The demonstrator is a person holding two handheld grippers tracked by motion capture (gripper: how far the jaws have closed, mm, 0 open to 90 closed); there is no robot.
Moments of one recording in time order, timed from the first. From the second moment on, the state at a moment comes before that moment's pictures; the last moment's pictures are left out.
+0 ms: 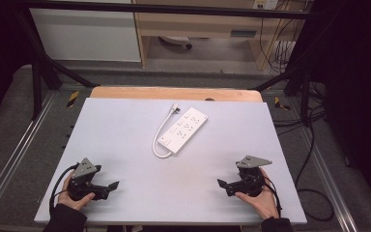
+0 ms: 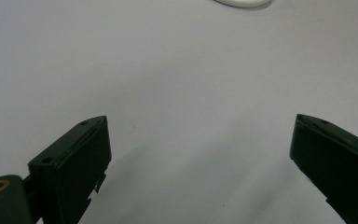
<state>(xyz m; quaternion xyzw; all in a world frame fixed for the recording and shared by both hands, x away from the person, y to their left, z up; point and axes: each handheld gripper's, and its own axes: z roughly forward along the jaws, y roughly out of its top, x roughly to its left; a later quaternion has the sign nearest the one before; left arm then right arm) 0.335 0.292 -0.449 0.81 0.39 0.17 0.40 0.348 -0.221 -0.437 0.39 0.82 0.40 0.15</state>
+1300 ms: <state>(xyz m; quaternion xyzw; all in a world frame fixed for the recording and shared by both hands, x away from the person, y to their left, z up) 0.334 0.292 -0.448 0.81 0.39 0.17 0.40 0.366 -0.186 -0.416 0.37 0.82 0.41 0.15</state>
